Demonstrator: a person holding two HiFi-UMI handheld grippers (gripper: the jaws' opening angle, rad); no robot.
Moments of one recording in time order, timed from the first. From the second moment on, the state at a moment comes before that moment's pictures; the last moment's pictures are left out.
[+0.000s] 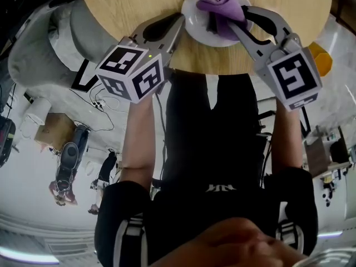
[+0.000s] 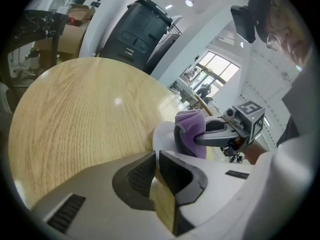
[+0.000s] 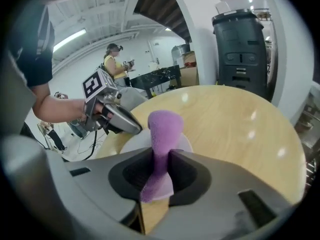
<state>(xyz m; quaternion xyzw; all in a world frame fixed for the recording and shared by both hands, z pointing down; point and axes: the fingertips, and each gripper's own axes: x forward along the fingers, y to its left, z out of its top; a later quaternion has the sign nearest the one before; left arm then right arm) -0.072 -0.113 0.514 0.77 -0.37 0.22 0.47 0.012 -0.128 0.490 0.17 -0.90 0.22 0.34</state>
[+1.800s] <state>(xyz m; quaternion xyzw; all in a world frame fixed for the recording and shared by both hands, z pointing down) -0.074 -0.115 0.514 0.77 -0.37 0.24 0.45 -0.024 -0.085 0.464 0.12 -0.90 0.35 0.22</state>
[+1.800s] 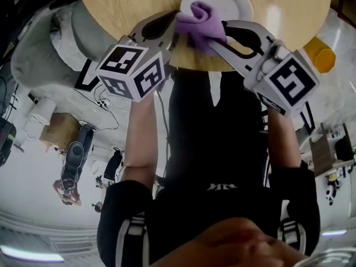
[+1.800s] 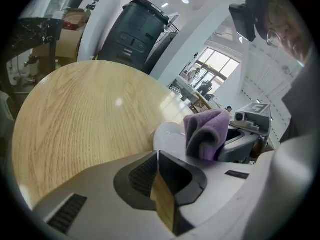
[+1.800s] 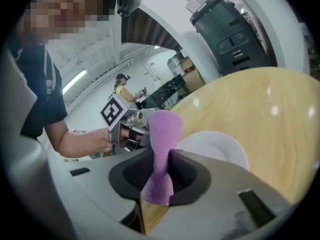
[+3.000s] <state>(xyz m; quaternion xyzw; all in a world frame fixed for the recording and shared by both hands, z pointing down) -0.072 -0.115 0.512 0.78 -0.37 0.24 0.45 0.083 -0.115 0.473 0.22 -0.88 0.26 0.32</state>
